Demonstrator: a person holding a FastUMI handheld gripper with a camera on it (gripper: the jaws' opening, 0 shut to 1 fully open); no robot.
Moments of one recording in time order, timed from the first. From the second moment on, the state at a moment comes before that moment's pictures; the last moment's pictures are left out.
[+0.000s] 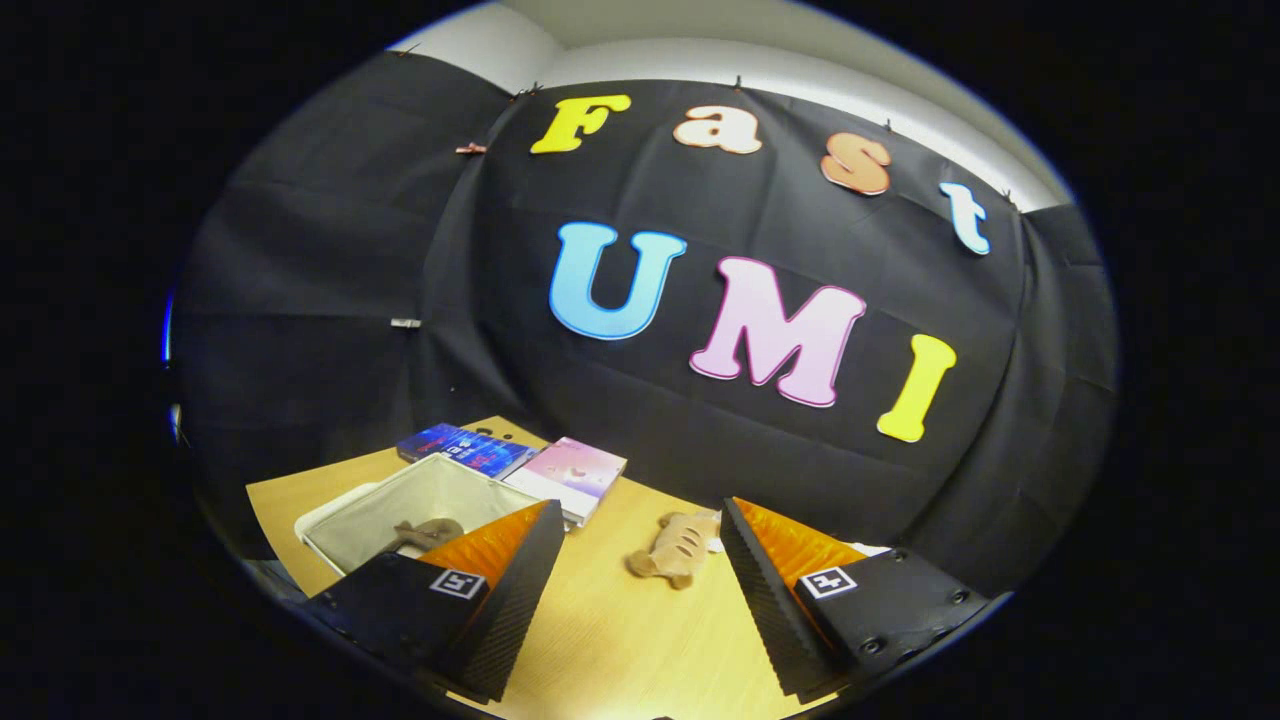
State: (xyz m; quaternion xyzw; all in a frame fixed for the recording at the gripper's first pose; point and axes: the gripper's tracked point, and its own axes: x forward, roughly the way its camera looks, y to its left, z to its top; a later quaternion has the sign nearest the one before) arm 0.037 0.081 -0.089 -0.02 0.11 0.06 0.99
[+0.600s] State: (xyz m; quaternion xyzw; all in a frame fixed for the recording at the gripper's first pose) arm 0.010 -0.003 -0.106 0.03 0.10 -0.05 0.99
